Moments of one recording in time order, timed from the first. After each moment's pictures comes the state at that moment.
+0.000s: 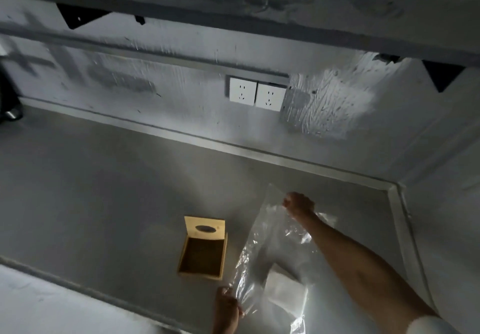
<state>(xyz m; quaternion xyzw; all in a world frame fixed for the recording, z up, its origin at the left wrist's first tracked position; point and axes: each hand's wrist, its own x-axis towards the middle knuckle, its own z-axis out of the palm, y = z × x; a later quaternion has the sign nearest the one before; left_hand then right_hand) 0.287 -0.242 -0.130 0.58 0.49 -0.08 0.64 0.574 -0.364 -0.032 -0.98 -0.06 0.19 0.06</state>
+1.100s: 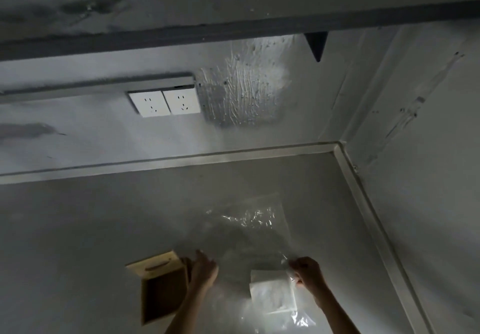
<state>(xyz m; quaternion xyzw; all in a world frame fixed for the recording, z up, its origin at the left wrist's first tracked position) 0.426 -0.220 -0.096 0.90 0.22 -0.31 0.21 0.398 -0.509 -0.121 -0.74 0.32 0.22 0.55</state>
